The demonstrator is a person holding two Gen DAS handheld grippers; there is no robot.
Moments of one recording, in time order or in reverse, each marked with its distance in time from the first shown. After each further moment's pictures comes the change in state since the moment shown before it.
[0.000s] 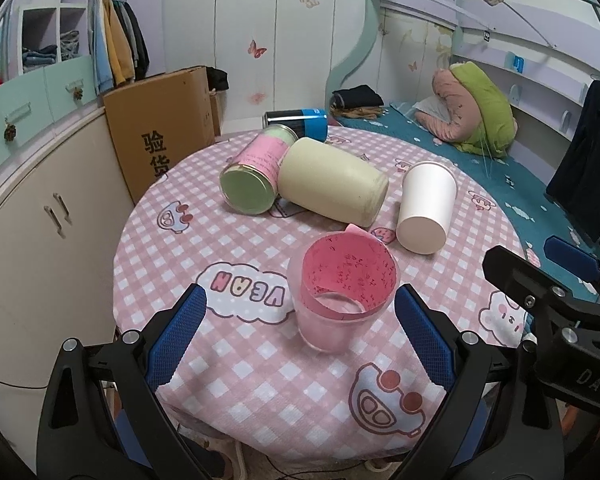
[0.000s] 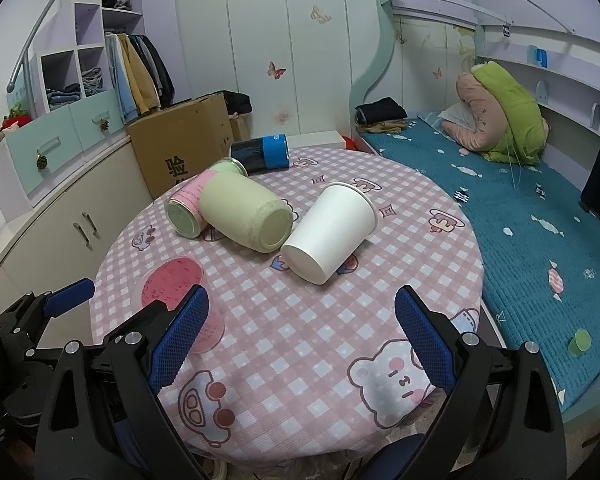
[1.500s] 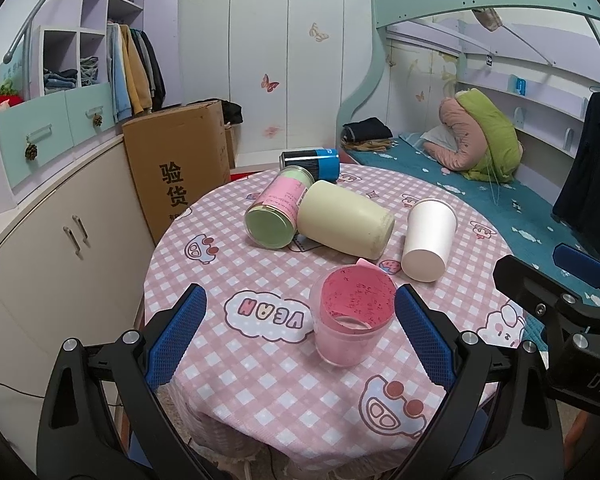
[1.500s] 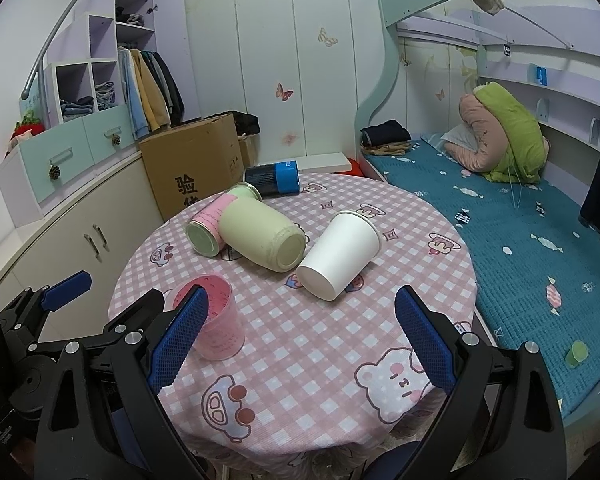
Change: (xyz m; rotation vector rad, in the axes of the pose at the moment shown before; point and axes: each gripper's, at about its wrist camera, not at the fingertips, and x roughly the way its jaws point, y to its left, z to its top) left arm -0.032 0.004 0.004 0.001 -0.122 0.049; right arm -0.029 0.010 0.004 -0.012 -0.071 0.013
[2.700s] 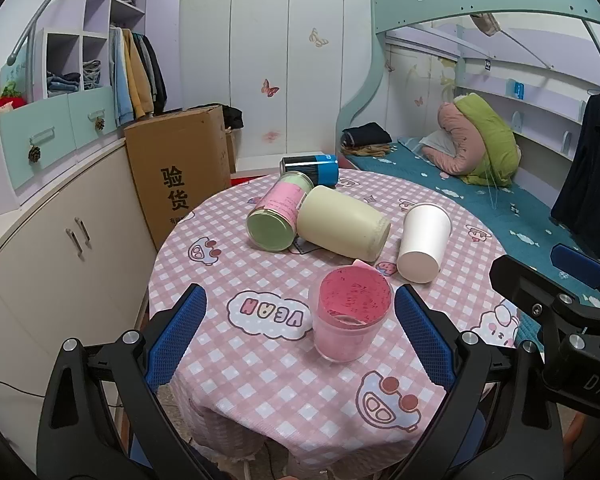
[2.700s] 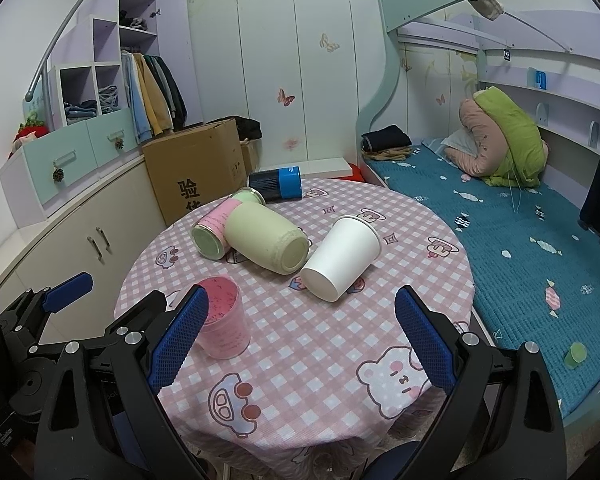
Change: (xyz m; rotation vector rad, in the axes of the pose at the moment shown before) left arm -0.010 -0.003 0.003 -0.003 -0.010 0.000; right arm -0.011 0.003 0.004 -0.004 -0.012 0.004
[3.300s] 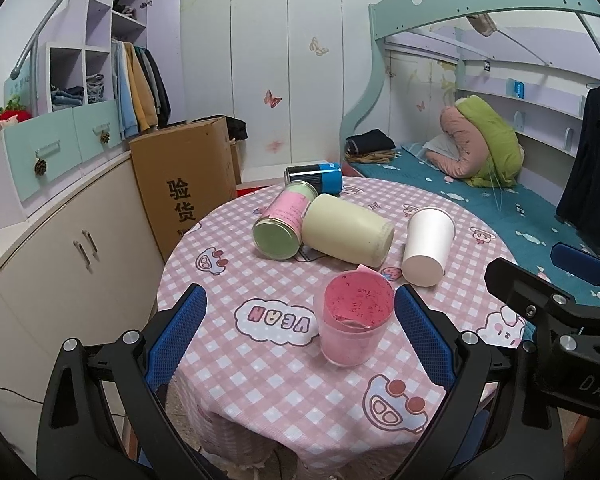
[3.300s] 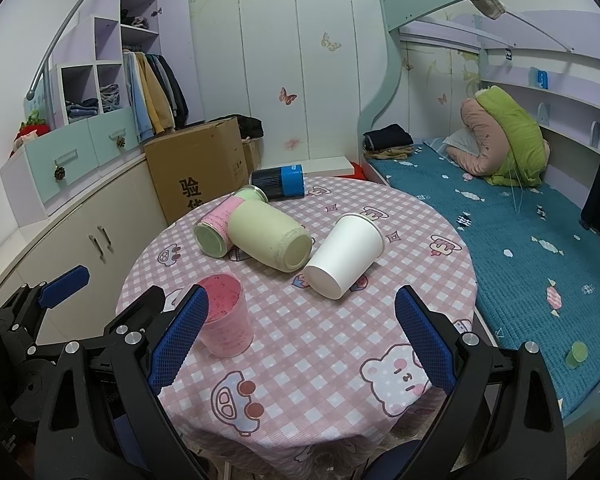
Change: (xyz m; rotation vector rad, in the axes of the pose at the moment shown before) left arm -0.006 0.001 0.001 0.028 -0.041 0.026; right arm -0.004 0.001 0.000 -0.001 0.000 0.004
